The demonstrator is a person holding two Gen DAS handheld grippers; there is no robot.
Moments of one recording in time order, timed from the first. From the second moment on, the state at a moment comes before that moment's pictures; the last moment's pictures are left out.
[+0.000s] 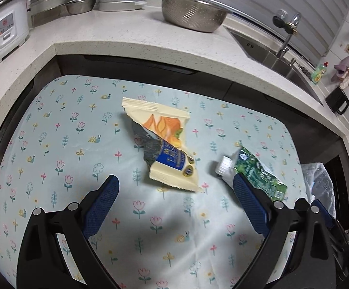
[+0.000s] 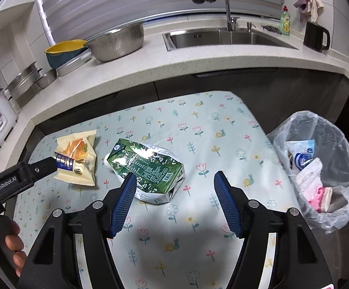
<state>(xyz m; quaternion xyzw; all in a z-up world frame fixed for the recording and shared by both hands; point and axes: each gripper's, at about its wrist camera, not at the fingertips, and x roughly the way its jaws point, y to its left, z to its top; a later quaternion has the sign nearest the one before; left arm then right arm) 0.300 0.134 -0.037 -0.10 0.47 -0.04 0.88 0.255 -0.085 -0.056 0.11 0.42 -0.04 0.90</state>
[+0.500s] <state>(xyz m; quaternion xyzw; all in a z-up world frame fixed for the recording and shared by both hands) 0.346 0.137 -0.086 -0.11 0.49 -0.04 0.86 0.294 -0.084 -0.104 0.14 0.45 -0.04 0.88</state>
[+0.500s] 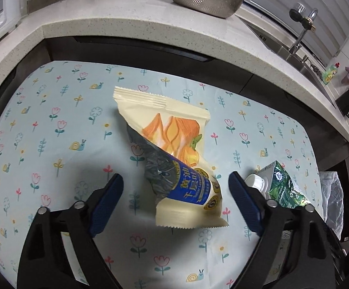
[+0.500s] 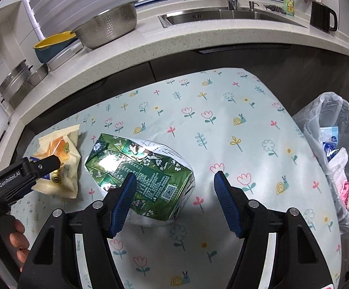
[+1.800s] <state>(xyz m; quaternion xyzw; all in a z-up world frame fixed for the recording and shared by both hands) 0.214 0.072 -0.040 -0.09 0.49 -0.13 0.86 0.153 -0.123 -0.054 0.18 0.41 -0.07 0.89</state>
